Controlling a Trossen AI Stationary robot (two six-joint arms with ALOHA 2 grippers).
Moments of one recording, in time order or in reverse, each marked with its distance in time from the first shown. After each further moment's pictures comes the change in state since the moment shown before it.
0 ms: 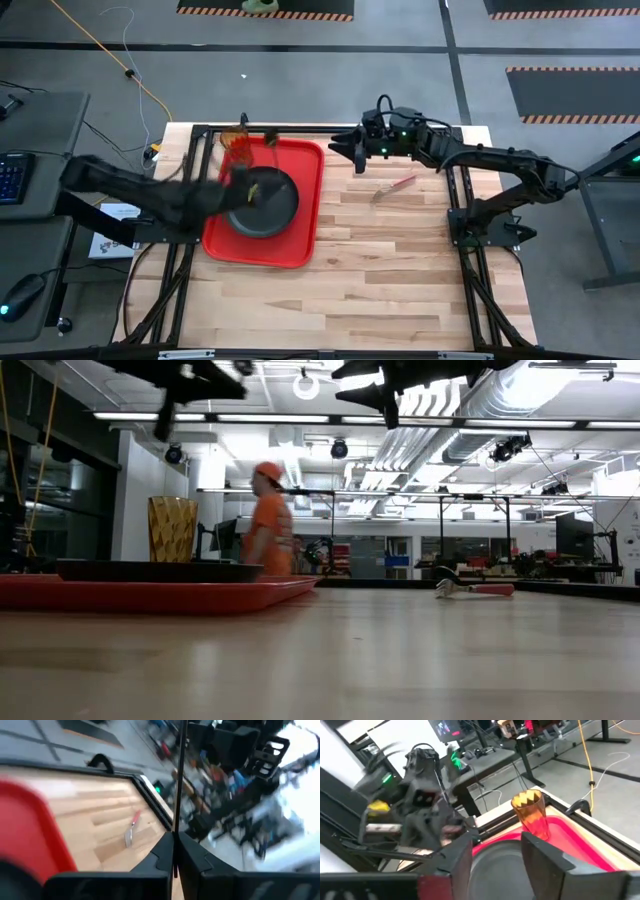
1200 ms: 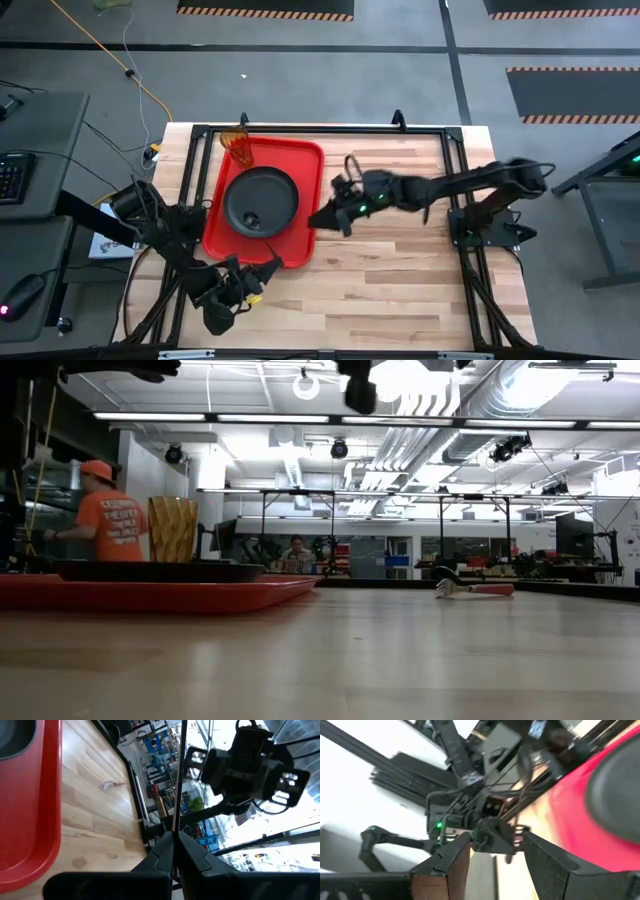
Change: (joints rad) left arm -0.692 0.809 0.199 0.348 -0.918 -0.775; right arm 0.413 0.194 0.000 0.175 -0.019 0.466
